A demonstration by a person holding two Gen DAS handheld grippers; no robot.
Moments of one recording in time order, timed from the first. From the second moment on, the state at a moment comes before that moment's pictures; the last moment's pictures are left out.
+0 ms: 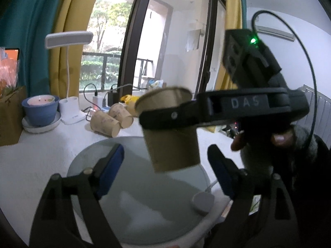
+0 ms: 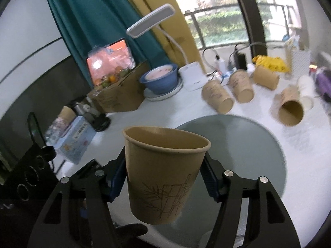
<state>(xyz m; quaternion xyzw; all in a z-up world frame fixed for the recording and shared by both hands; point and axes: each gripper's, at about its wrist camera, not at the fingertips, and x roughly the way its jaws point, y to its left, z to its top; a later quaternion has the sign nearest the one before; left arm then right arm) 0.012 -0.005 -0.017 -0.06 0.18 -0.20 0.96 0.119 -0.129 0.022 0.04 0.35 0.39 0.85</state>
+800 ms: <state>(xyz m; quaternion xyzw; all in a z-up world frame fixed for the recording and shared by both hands) 0.037 0.052 -0.031 -0.12 0.23 -0.10 0.96 0.111 -0.119 0.004 -0.08 0.24 0.28 0.93</state>
